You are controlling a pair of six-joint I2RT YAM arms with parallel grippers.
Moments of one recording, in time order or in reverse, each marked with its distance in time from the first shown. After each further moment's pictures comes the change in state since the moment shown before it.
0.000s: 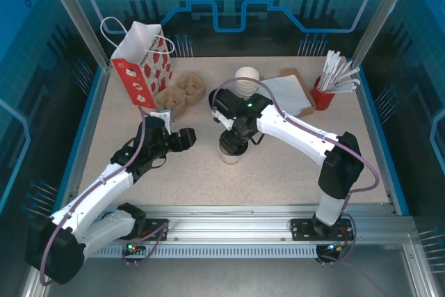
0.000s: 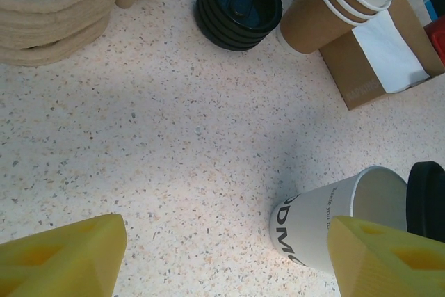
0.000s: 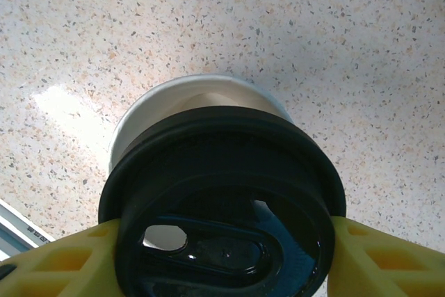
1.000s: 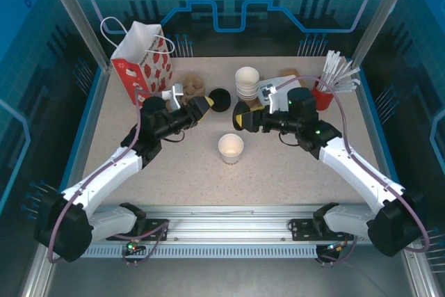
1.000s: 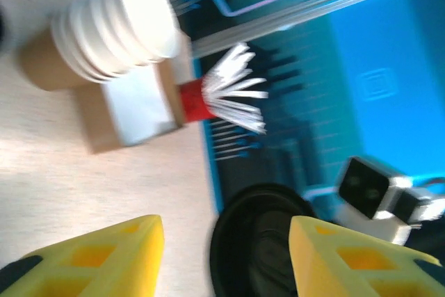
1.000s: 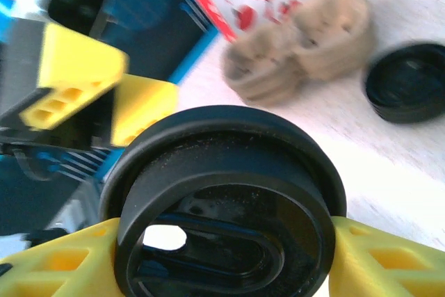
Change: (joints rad) left arm -0.022 0.179 0.148 0.447 0.324 -0.517; right arm -0.340 -0.595 -0.646 0.892 -0.559 0.291
